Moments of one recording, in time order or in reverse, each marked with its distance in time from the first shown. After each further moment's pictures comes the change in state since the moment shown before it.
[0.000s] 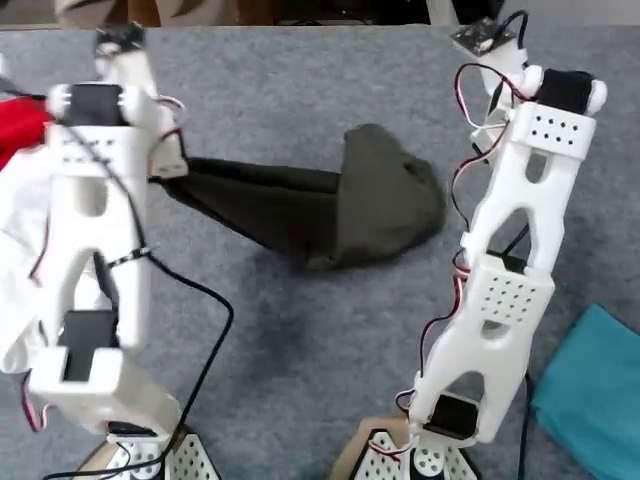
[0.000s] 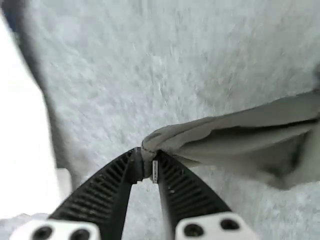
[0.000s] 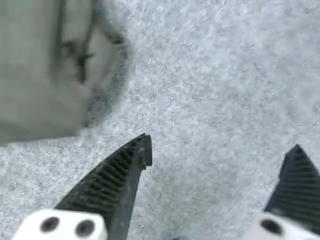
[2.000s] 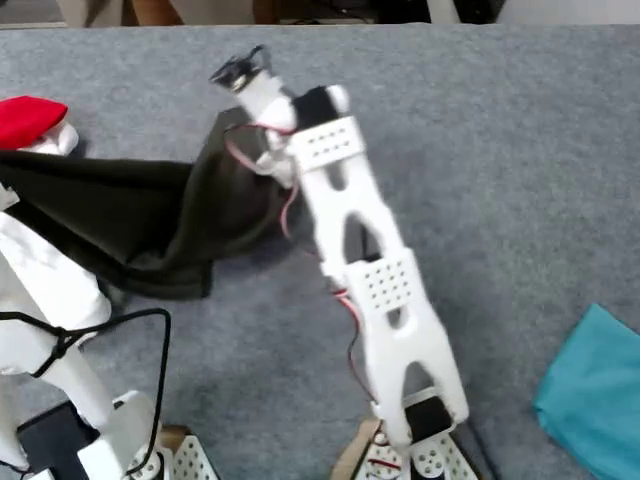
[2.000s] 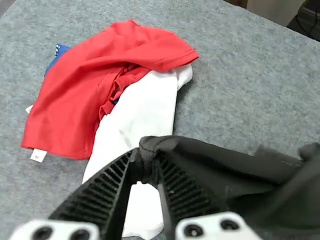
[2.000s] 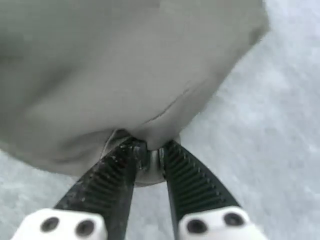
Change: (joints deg) left arm -29.3 -23.1 4.0 -4.4 -11.7; right arm -37.4 16.7 -12.7 -1.5 -18.0
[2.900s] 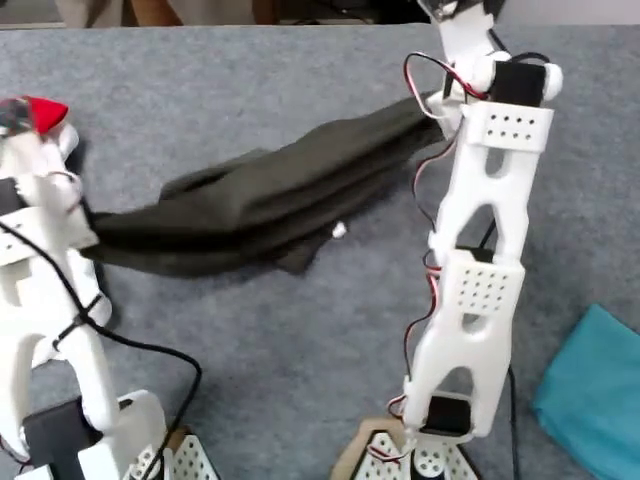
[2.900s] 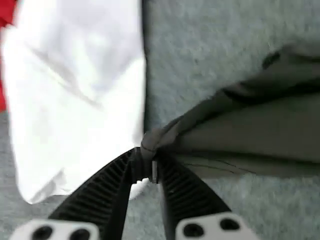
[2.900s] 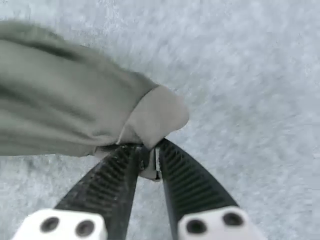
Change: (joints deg) left arm 9.7 0.1 44.0 -16.4 -2.1; right arm 27.9 -13.3 1.6 1.5 6.0
